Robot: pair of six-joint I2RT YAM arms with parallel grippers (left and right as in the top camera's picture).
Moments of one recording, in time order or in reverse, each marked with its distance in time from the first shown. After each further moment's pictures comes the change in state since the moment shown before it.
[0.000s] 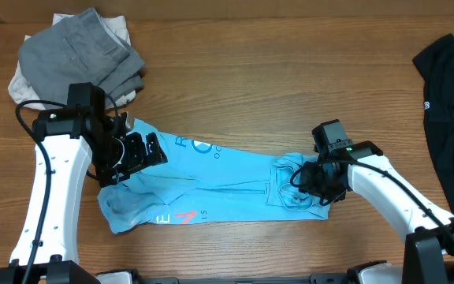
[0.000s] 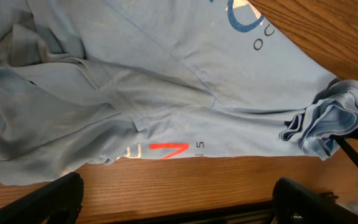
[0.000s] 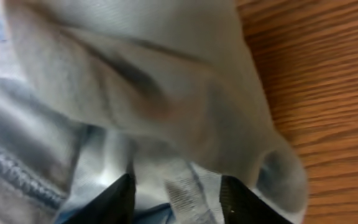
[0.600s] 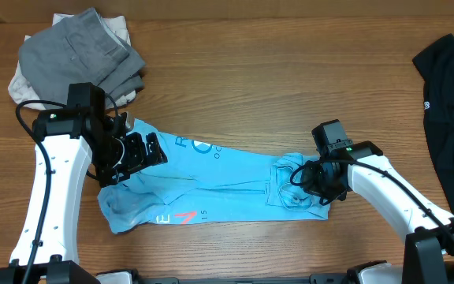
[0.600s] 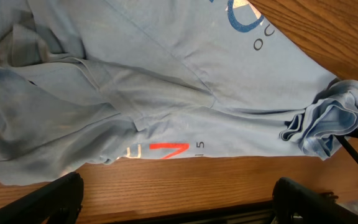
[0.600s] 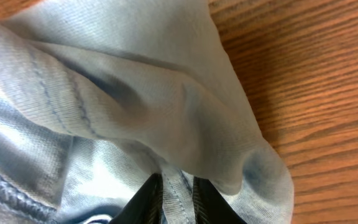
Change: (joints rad) left arm 0.000 0.000 0.000 0.000 0.000 0.000; right arm 0.002 0.000 -0.001 0.000 0.026 0.046
